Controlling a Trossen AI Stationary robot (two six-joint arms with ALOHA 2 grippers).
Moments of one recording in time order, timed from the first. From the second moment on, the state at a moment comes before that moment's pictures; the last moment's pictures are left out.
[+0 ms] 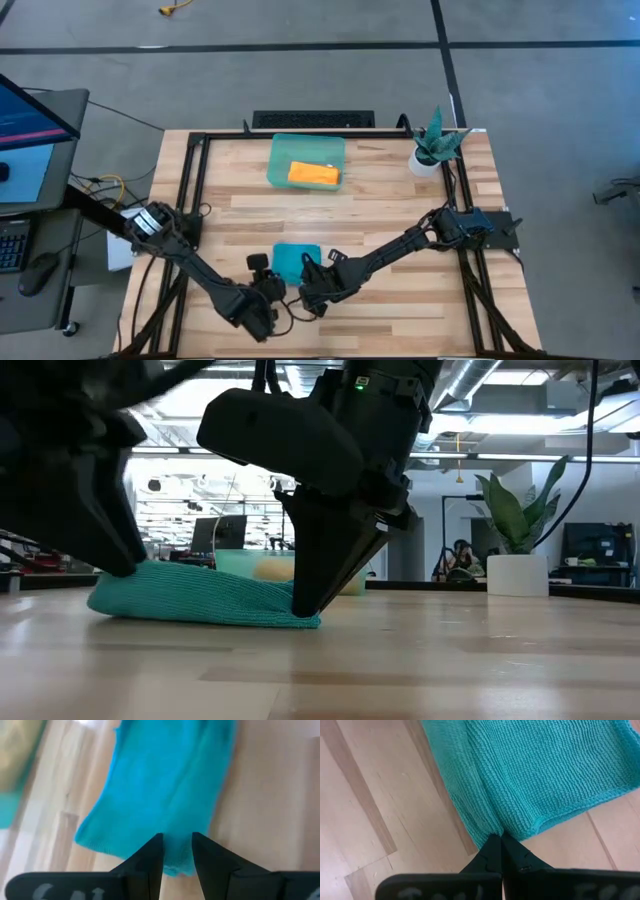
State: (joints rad) left arm -0.74 1.91 1.18 -0.79 -0.69 -0.85; right arm 0.43 2.31 1.78 -0.78 0.23 0.80
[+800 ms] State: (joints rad) left arm -0.70 1.91 1.06 -0.66 -0.60 -0.88; right arm 0.41 2.31 1.78 -0.75 0.19 0.72
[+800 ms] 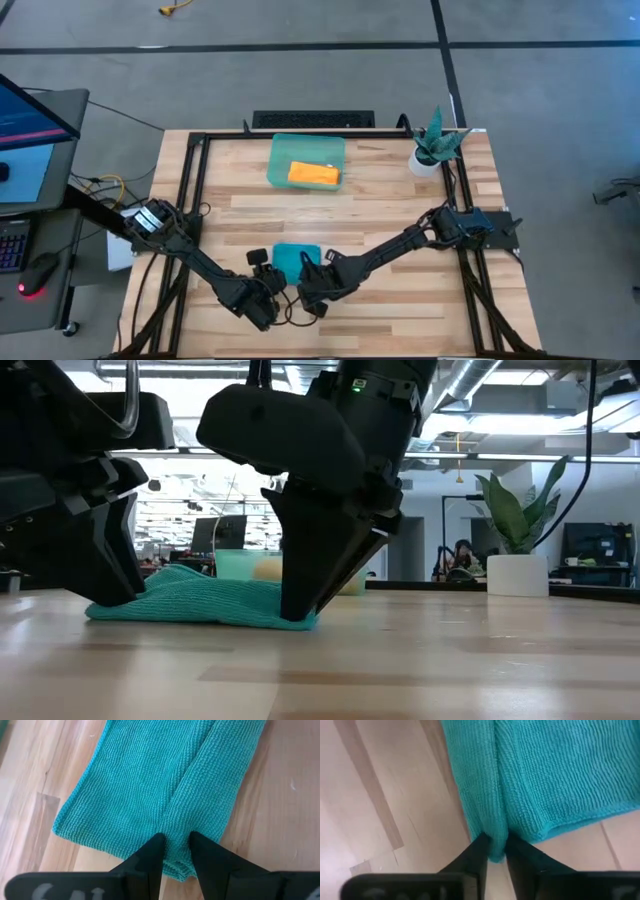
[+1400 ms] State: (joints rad) left arm -0.71 1.91 1.06 -0.64 -0.61 -0.89; right arm 0.56 2.21 1.90 -1.11 0.63 0.55
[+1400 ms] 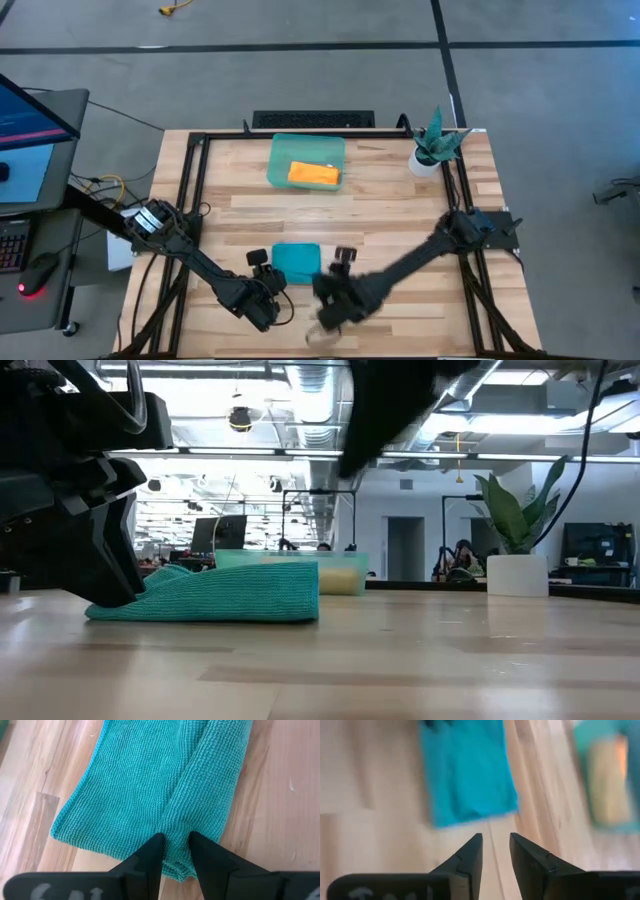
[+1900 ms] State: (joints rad) left arm -0.71 1.91 1.06 -0.64 -0.61 -0.90; right arm 0.65 2.21 1.72 -0.64 0.62 0.09
